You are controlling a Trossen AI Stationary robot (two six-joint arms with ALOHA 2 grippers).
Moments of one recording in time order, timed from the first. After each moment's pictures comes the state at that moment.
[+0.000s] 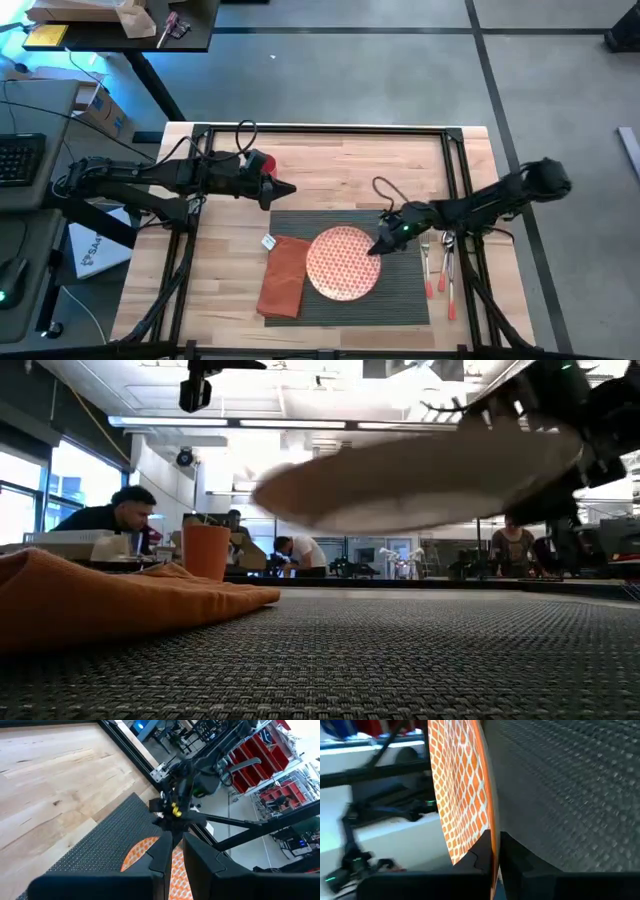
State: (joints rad) left arm 0.00 1.05 0.92 -0.20 -0.10 -0.84; right arm 0.13 1.43 0.34 0.58 -0.35 1.51
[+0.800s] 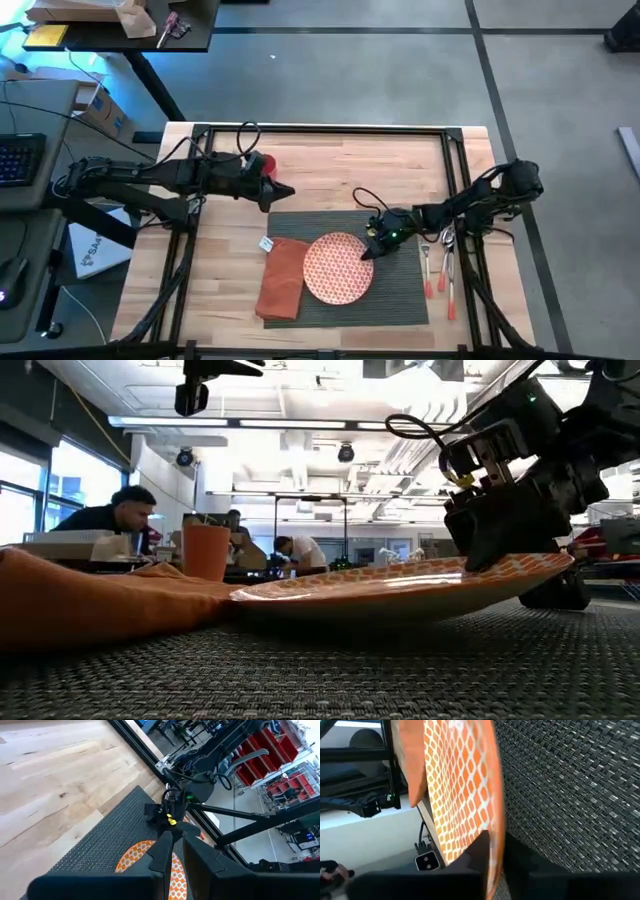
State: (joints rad) left arm 0.00 1.05 0.92 -0.25 -0.09 -0.83; right arm 0.12 1.63 0.38 0.60 -0.35 1.35
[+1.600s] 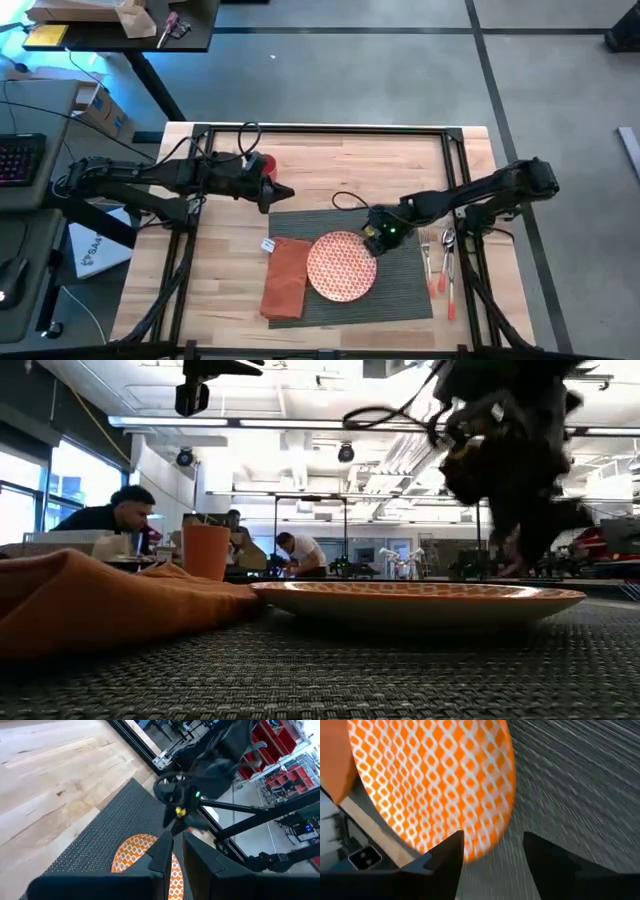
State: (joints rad) left arm 0.00 1.05 0.92 -0.25 -0.05 -0.80; right arm 0.14 1.41 0.82 -0.61 -0.32 1.22
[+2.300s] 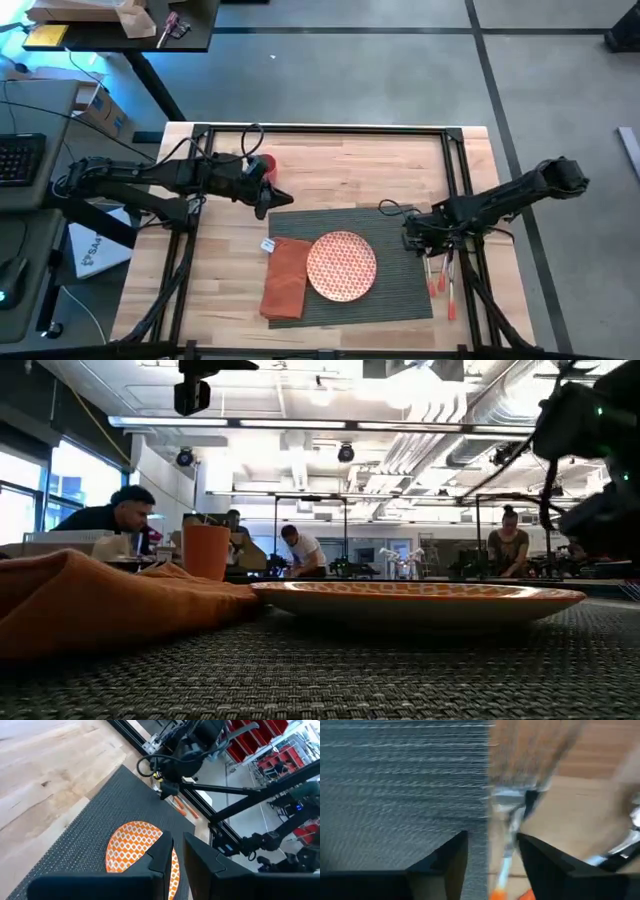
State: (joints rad) left arm 0.00 1.05 0.92 -0.27 0.02 -0.76; right arm 0.21 1.16 0.39 -0.65 -0.33 1.75
